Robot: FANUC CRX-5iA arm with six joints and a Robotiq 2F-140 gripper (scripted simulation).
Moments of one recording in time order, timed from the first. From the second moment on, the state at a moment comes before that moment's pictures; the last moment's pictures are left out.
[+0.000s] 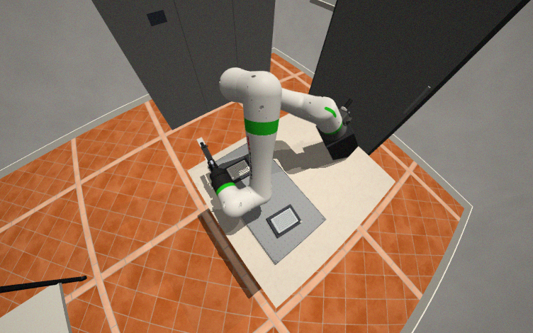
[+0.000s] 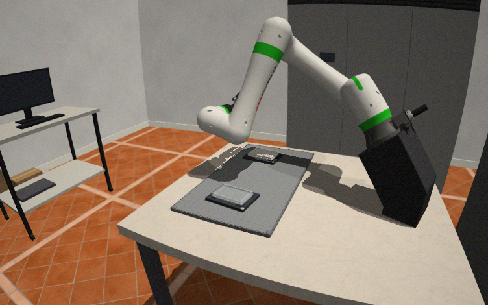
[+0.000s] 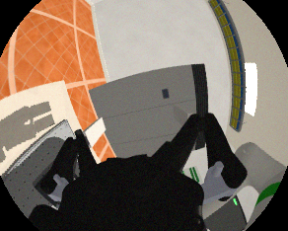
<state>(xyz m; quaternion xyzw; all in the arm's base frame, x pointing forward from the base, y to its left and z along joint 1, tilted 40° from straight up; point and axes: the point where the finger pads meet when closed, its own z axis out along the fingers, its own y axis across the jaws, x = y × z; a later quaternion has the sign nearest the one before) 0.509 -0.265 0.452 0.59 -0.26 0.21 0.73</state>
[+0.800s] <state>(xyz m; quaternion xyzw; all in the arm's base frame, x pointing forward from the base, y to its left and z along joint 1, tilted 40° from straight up) 0.497 -0.280 0.440 0.63 -0.27 0.17 0.71</state>
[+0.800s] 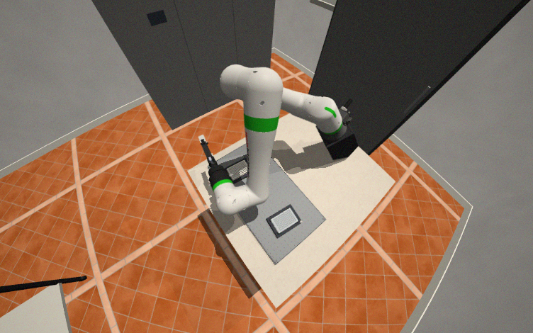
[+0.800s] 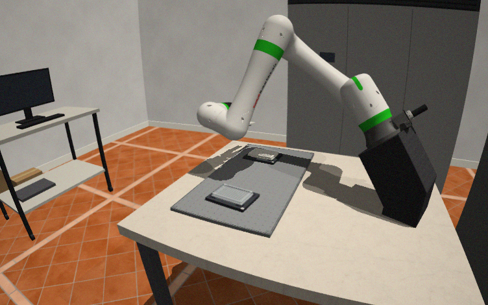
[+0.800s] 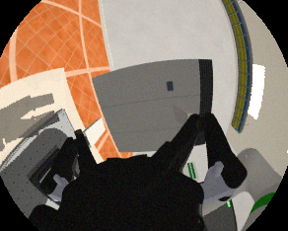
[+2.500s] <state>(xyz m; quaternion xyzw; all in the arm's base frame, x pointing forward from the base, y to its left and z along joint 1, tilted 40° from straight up) 0.452 -0.254 0.283 0.96 -0.16 0.04 0.24</state>
